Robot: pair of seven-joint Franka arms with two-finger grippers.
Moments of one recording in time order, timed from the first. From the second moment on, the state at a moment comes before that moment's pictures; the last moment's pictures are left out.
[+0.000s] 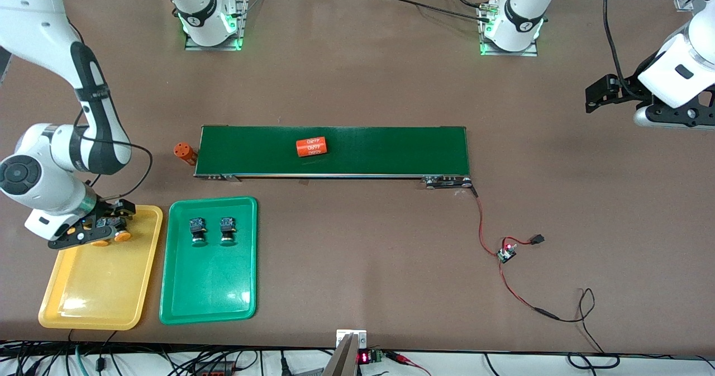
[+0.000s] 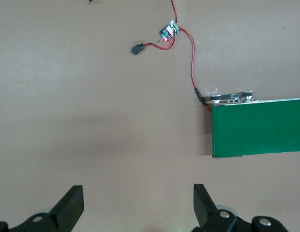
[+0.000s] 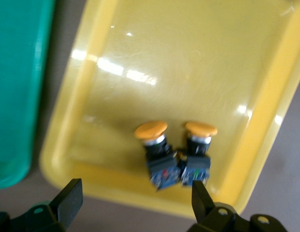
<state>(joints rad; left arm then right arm) -0.09 0.02 0.01 -1.58 0.02 1.51 -0.02 -0.10 0.56 0.00 -1.65 -0.23 2.23 -0.21</state>
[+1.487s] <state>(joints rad) -0.09 0.02 0.01 -1.58 0.02 1.50 -0.02 0.02 -0.01 0.00 -1.61 -0.05 1.49 0.00</state>
